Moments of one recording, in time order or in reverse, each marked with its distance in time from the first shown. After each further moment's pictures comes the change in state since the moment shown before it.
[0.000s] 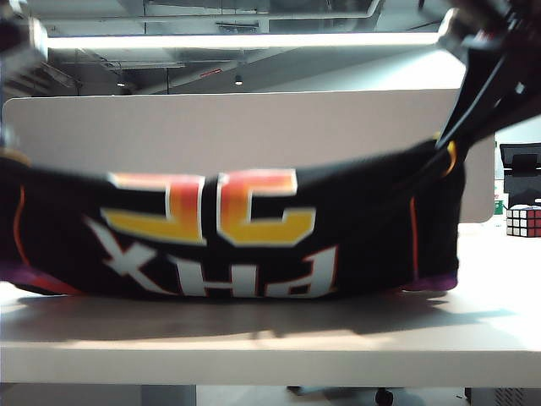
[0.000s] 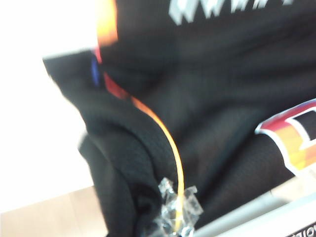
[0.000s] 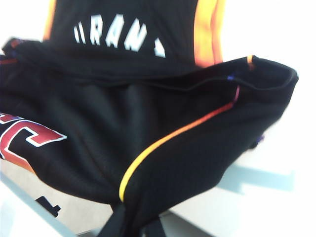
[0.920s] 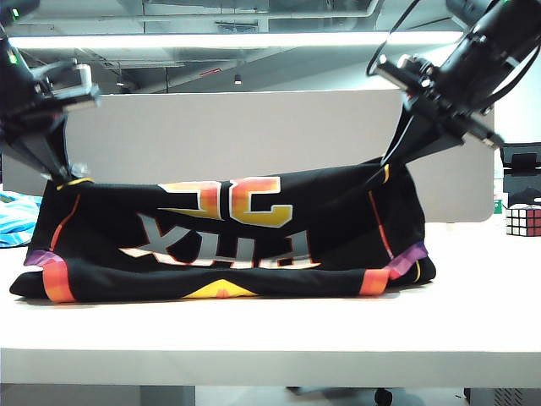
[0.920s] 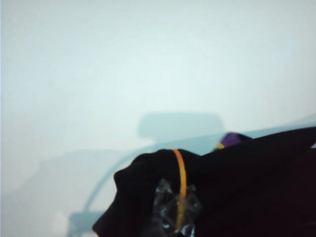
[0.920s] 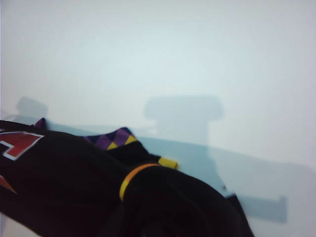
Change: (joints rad) left arm 0.009 0.304 0.002 0.669 -0.213 -0.041; right arm -0.034 0.459 0.278 0.375 0.097 0.054
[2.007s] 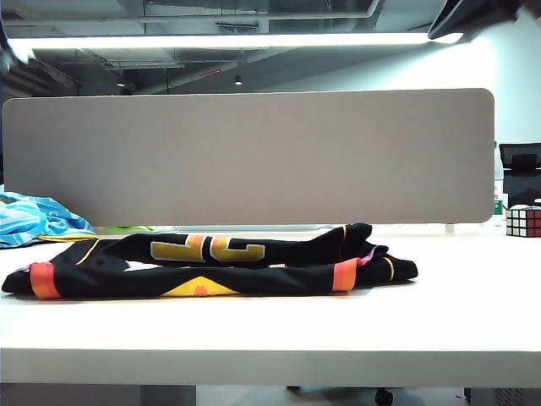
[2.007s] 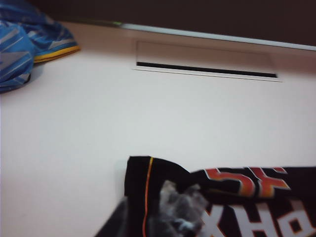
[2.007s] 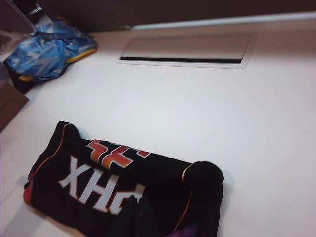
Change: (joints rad) left arm 0.171 -0.346 -0.003 0.029 0.097 -0.045; right arm -0.120 -0.390 -0.032 -0.036 -0.092 -0.101
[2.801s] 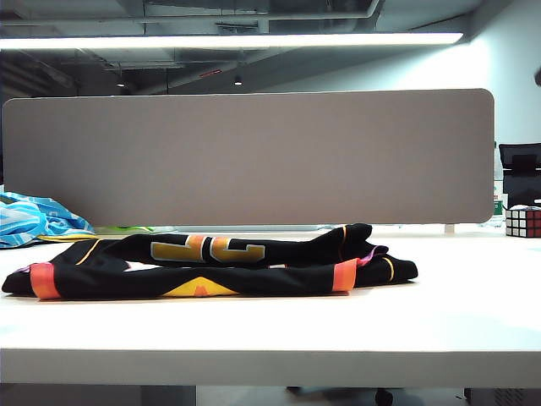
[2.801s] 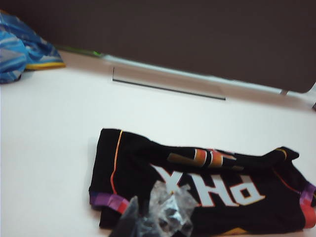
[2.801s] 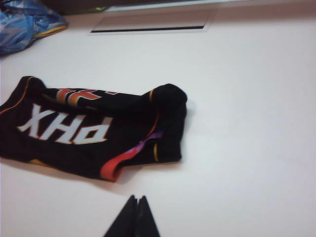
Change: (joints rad) left arm -0.014 -0.949 -0.663 0.031 0.044 -0.145; right arm 0.000 -0.692 -0.720 0.139 0.158 -0.050
